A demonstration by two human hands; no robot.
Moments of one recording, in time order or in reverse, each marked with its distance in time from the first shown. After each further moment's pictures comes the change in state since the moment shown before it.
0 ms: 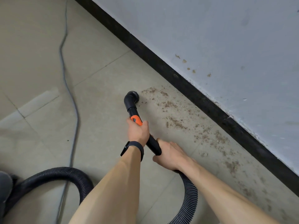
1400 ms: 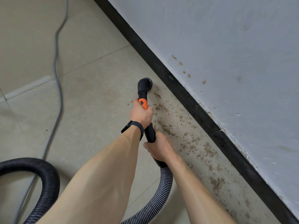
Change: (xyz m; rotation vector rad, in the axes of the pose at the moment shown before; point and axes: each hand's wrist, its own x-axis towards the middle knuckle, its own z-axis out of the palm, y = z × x) left_hand 0.023 0.058 0.074 0.118 -0.058 0.090; right_hand 0.051 0.053 -0.022 0.278 0.090 0.018
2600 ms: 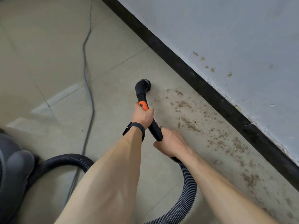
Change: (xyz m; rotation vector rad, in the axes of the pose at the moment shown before) left_hand 0.002 -0.028 -0.078 -0.100 0.022 -0.101; right_hand -0.011 -0.054 0.026 -0.246 -0.062 -0.106
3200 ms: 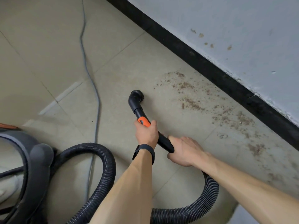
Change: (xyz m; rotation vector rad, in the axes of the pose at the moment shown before) left_hand -0.075 -0.100 -0.008 -0.086 0.202 -0.038; right_hand -0.078 0.016 0.041 -0.191 -0.112 -0.059
